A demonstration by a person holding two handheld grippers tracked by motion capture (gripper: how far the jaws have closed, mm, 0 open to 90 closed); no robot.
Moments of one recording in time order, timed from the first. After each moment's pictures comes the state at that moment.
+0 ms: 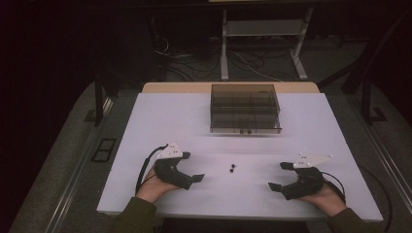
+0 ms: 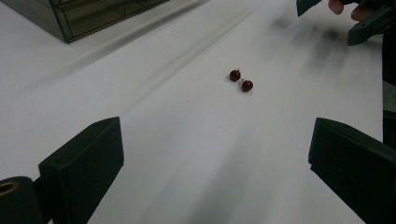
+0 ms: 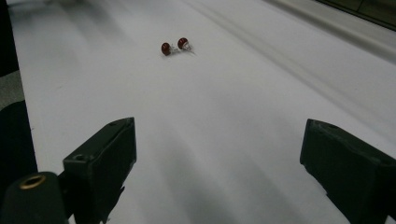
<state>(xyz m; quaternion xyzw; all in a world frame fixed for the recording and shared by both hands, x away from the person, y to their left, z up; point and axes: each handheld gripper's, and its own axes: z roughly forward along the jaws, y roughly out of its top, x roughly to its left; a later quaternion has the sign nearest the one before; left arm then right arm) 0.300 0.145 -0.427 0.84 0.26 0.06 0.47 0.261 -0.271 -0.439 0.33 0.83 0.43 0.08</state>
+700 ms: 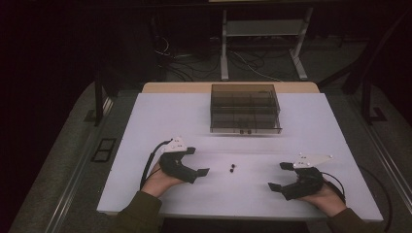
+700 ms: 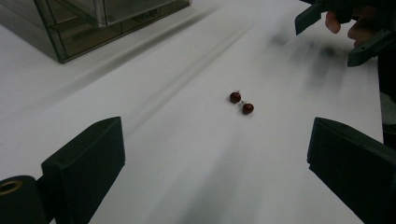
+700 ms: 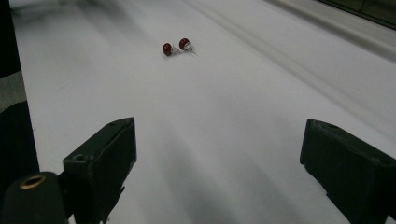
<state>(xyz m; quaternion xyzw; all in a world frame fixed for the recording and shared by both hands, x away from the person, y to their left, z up) 0.314 0.132 -0.422 0.83 0.26 0.05 0.49 0.261 -0.271 -0.440 0.33 0.83 0.44 0.08</state>
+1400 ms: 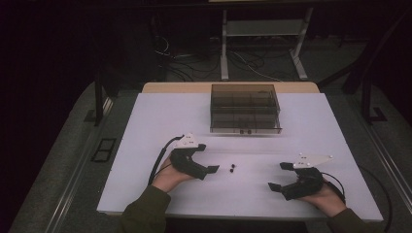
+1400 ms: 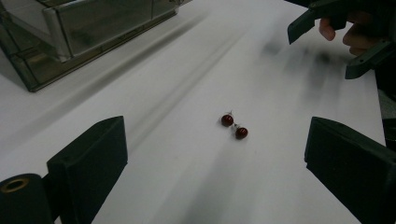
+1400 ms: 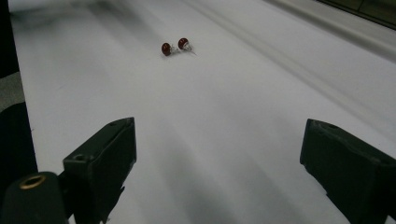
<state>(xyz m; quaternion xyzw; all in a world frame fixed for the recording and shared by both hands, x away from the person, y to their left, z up) 0.326 0.103 -0.420 0.84 0.23 0.04 0.49 0.261 -0.271 -0.440 0.33 0.83 0.44 0.08</state>
